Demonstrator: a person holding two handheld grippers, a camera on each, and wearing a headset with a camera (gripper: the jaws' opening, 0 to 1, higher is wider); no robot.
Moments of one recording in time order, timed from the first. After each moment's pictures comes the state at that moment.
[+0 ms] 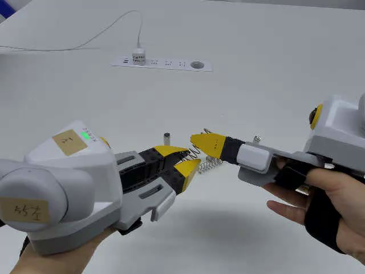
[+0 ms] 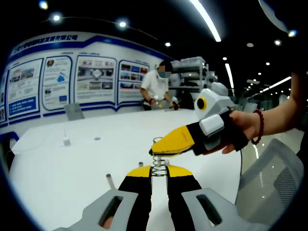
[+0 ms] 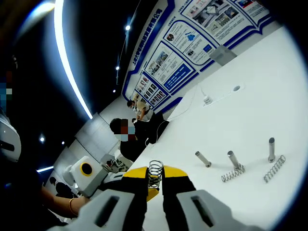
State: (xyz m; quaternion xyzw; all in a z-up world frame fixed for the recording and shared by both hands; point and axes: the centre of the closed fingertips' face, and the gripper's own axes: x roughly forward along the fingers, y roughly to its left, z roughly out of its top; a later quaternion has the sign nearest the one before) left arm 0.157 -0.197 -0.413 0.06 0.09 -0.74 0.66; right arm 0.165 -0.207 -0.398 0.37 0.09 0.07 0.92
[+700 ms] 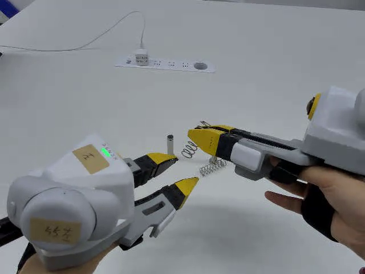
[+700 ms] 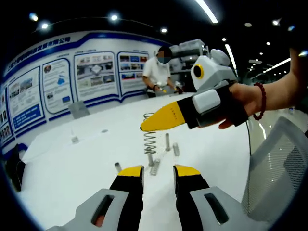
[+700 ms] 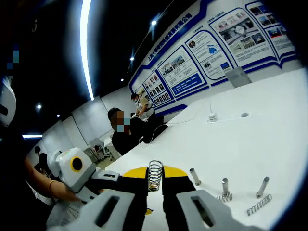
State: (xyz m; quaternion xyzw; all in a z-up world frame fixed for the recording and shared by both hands) left arm 0.167 -0.188 -0.438 0.15 0.09 -0.72 0.68; right arm 0.185 -0.213 -0.393 0.22 0.09 0.07 0.97
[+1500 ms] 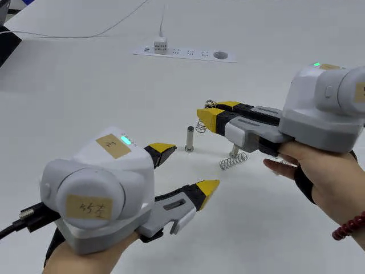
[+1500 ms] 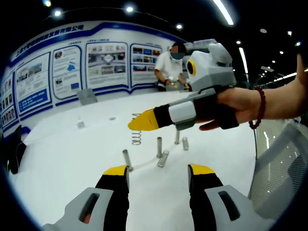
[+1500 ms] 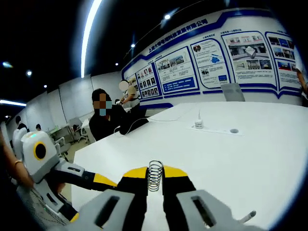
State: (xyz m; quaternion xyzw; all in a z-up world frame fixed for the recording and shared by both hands) left arm 0.188 -0.185 -0.458 0.13 0.14 -0.68 0.70; right arm 0.238 -0.248 -0.427 0.11 0.13 0.01 0.98
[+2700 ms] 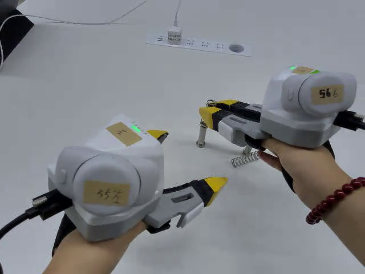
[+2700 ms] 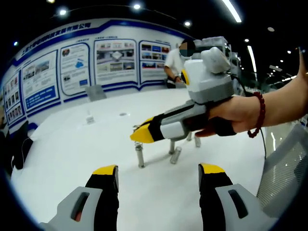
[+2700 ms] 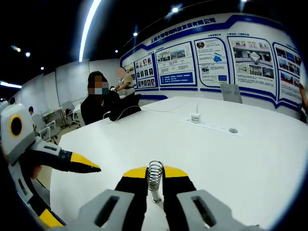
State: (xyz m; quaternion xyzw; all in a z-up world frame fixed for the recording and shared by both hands) left arm 0.208 -0.183 -0.463 0.14 0.15 -0.65 0.73; right arm 0.264 -0.252 -0.462 0.04 0.18 -0.01 0.98
